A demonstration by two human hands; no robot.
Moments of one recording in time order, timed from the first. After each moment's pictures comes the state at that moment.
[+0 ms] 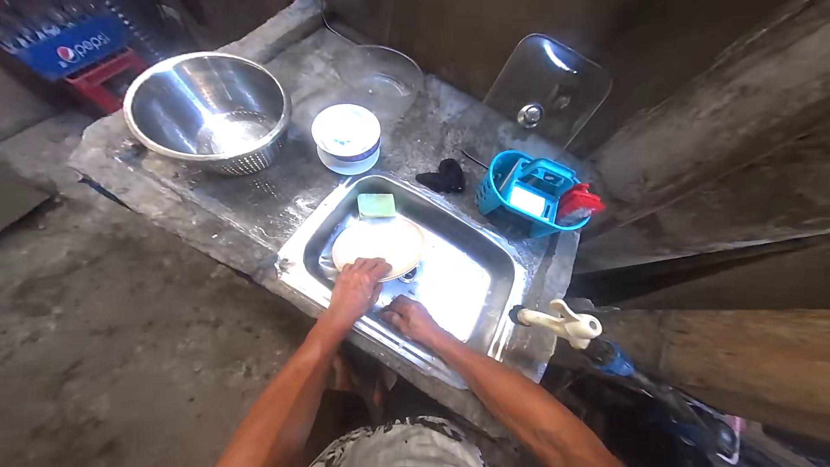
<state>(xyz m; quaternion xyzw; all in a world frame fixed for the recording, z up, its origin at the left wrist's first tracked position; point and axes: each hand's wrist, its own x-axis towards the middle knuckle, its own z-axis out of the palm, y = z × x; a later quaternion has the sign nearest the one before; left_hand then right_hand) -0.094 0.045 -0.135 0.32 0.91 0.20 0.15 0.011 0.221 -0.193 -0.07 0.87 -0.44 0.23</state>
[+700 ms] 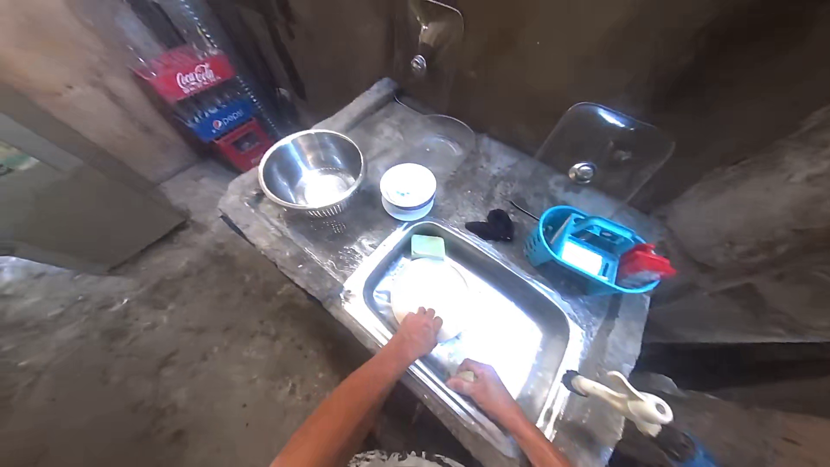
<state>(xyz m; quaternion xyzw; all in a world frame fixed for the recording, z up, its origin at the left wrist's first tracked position) -0.096 0.076 -0.120 0.33 0.87 0.05 0.37 0.053 0.243 -0.139 0.09 0.80 -0.54 0.23</state>
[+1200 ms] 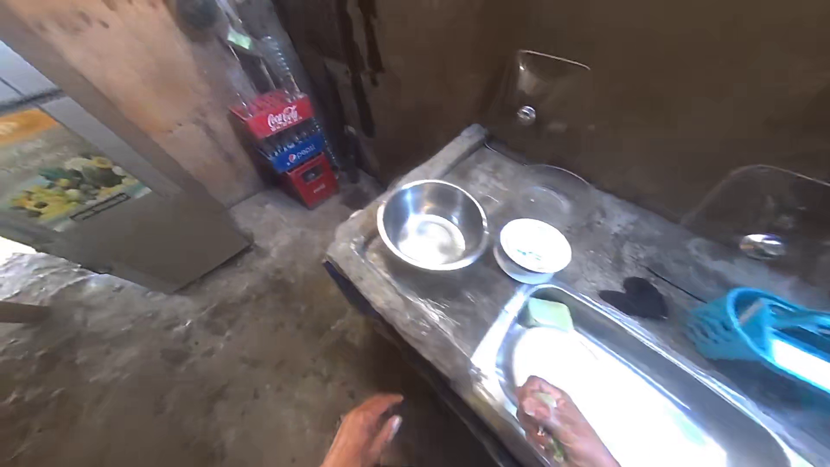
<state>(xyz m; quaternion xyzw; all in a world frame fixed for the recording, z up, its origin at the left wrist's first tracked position) -0.113 -0.317 -0.098 0.15 0.86 0.44 0.19 -0.099 0.043 -0.050 0.11 0.51 -0.83 0.17</state>
